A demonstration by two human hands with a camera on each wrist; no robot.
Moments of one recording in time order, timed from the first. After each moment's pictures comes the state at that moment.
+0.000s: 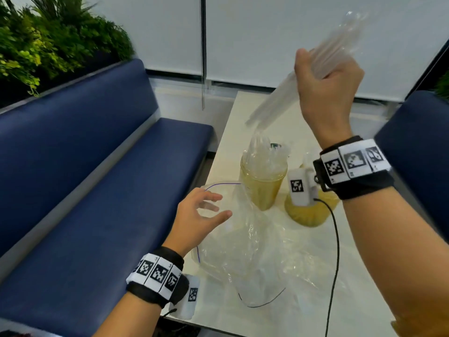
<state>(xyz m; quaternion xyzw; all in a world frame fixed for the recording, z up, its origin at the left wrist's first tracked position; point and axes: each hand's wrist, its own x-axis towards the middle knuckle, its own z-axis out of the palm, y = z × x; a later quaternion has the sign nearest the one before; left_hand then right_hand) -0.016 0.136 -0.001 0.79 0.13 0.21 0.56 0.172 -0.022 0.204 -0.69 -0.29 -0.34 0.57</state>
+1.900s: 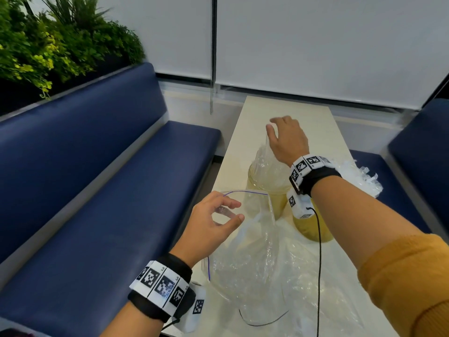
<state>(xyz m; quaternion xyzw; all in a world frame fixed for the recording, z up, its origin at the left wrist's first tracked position) -0.003 0.130 0.020 0.80 0.08 0.20 0.56 0.280 0.027 0.079 -0.90 -0.31 -0.21 0.21</state>
